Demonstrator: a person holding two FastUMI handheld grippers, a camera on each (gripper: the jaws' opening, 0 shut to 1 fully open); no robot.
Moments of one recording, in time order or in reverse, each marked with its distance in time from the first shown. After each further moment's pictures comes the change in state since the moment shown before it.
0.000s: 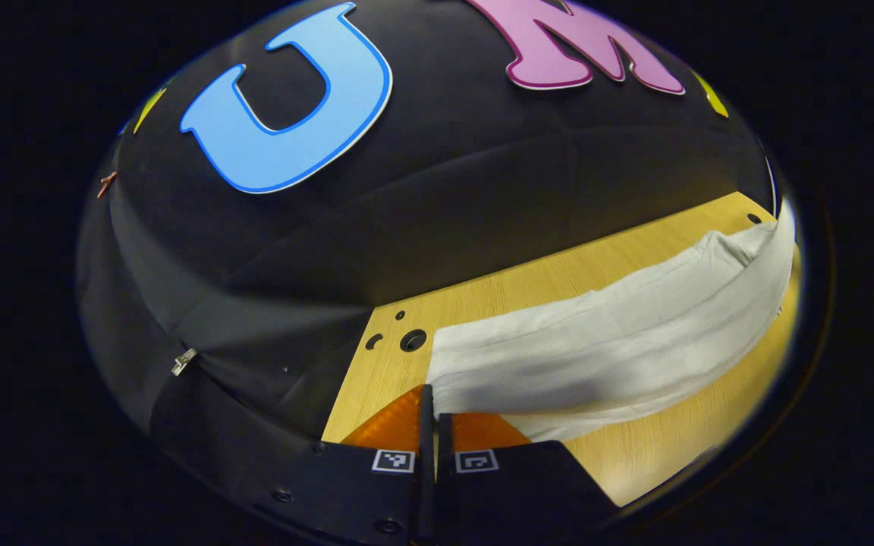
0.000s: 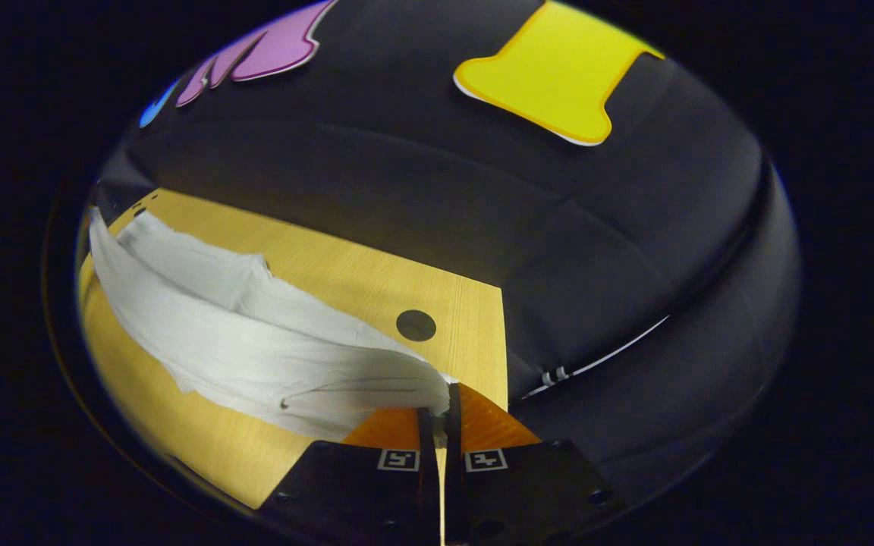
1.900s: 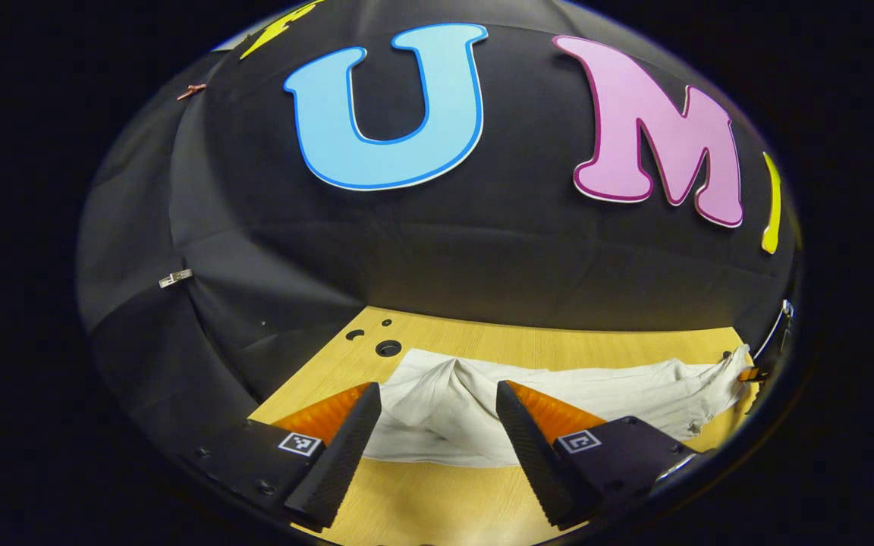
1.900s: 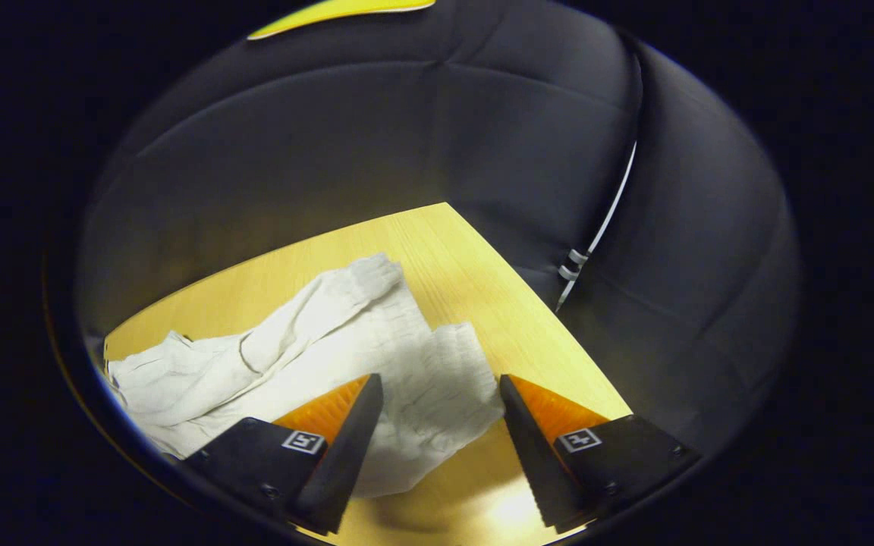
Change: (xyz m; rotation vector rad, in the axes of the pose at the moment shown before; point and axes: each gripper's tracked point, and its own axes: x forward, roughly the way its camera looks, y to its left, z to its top) left arm -0.091 -0.017 0.037 -0.418 -0.095 -0.019; right arm 0.087 0.014 -0.082 0.557 0.120 -0.172
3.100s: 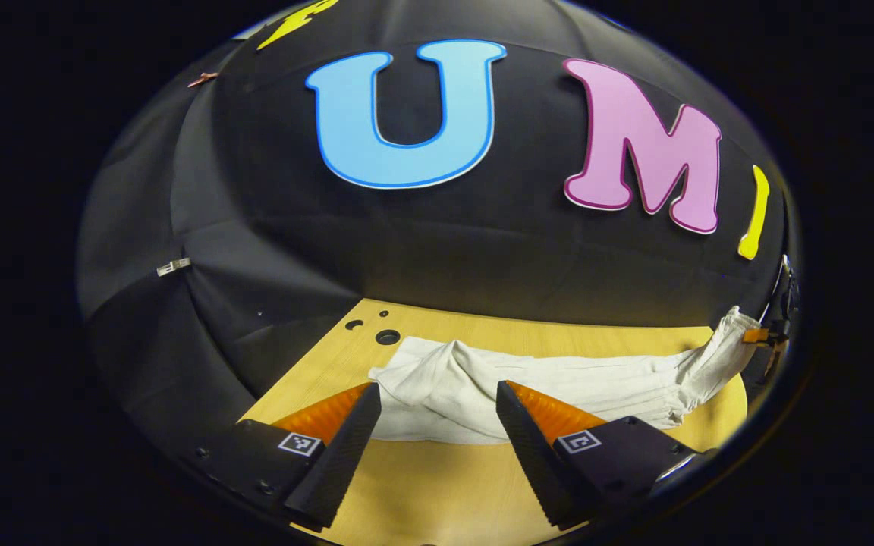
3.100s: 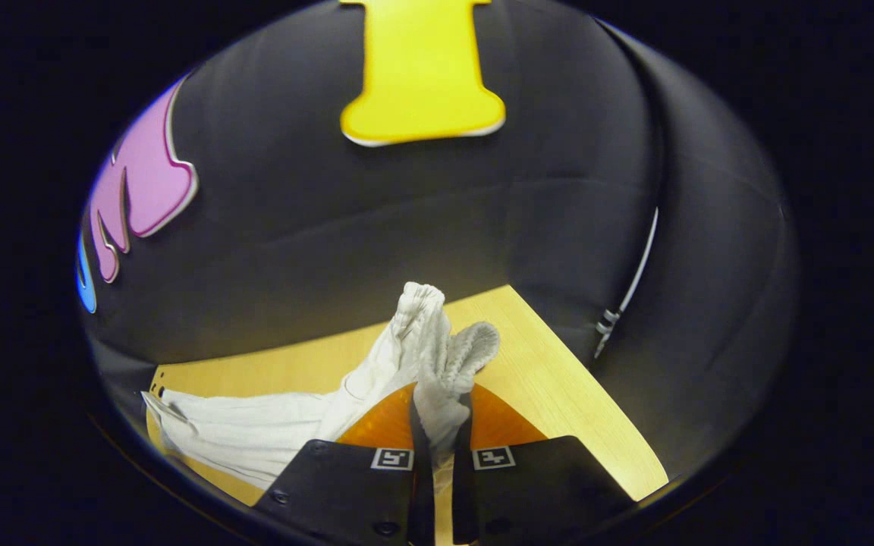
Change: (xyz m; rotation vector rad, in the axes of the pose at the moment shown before) left arm -0.037 0.039 -0.018 -0.040 0.012 -0.075; right arm -0.131 0.094 0.094 0.005 -0.226 0.211
